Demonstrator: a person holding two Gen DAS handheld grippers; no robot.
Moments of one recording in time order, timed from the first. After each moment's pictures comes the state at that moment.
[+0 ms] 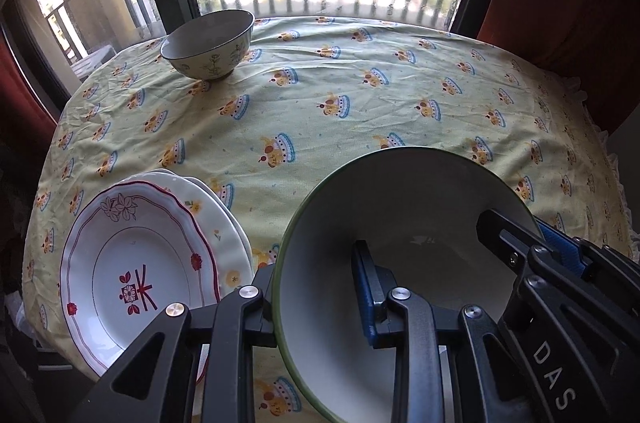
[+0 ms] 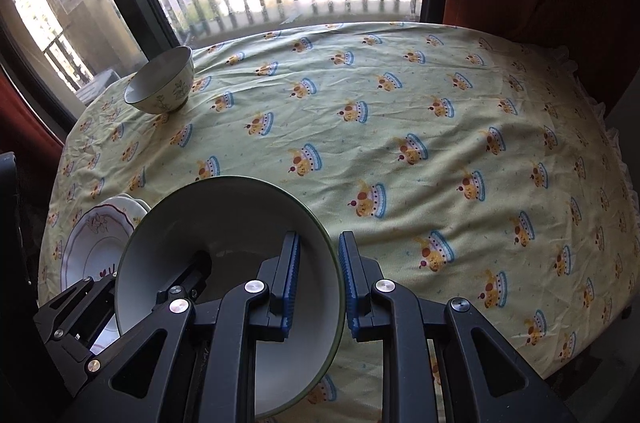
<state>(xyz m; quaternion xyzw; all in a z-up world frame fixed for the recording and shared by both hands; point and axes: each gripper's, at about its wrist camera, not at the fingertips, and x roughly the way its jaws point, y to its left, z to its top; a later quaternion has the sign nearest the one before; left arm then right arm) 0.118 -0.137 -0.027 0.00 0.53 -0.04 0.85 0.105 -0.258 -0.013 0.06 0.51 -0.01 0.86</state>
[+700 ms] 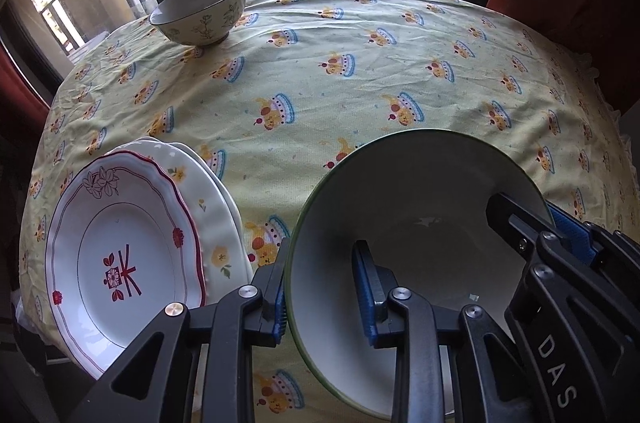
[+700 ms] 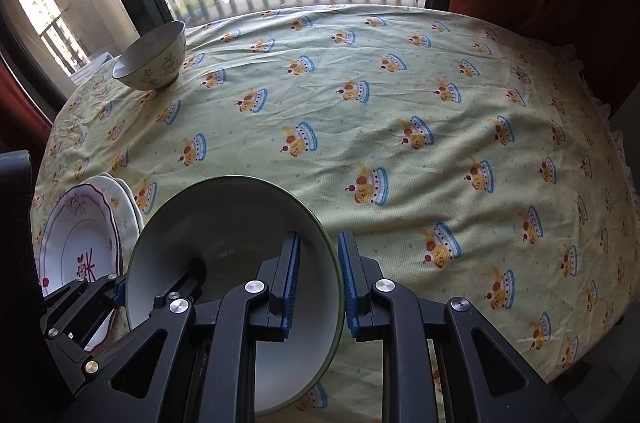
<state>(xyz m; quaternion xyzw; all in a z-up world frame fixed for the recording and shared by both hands) 0.118 -0.140 -0.056 0.02 0.57 -0.03 0.82 0.108 -0.255 -0.038 0.04 0.53 -0.01 0.85</state>
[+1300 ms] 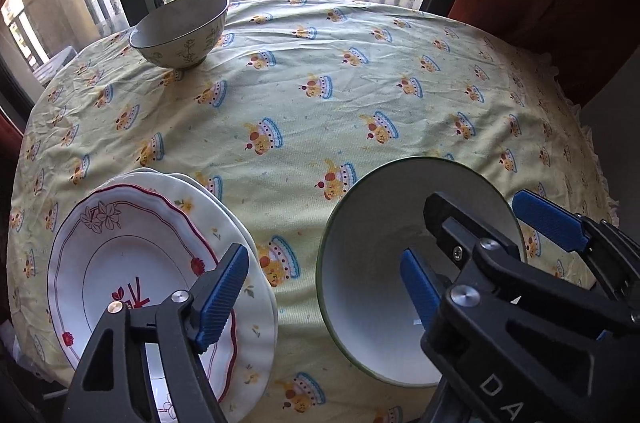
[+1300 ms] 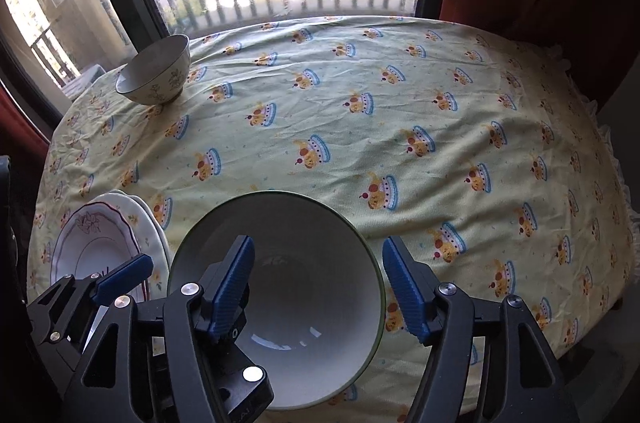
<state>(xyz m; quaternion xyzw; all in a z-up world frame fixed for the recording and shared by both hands) 0.127 -0.112 -0.030 0.00 0.56 -0.12 0.82 0.108 -0.229 -0.016 0.05 0.52 -0.04 0.85</state>
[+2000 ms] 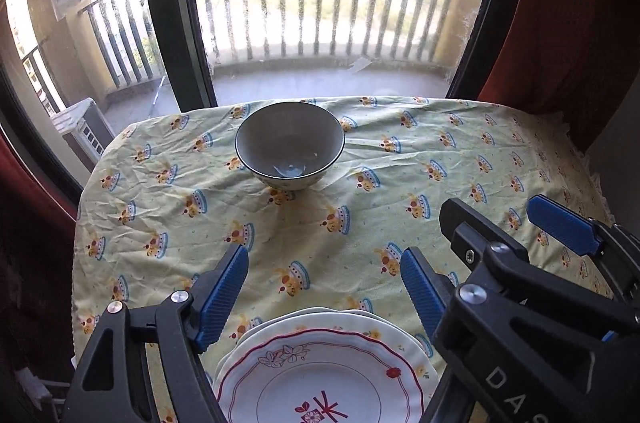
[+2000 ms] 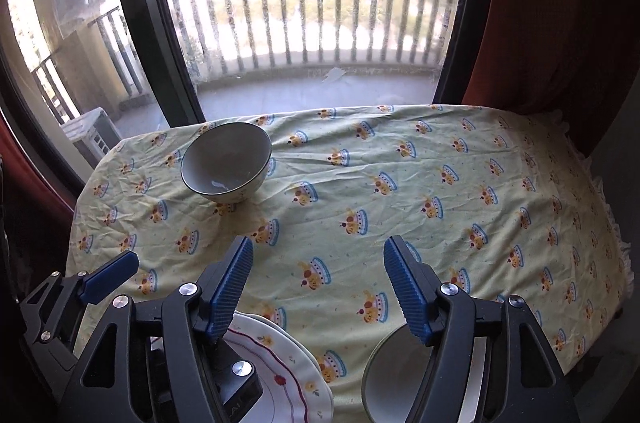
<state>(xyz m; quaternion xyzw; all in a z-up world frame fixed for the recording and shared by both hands) 0.202 0.010 0.037 0.02 0.47 -0.11 0.88 0.181 -0.106 0.058 0.04 0.44 -0.07 0.89</state>
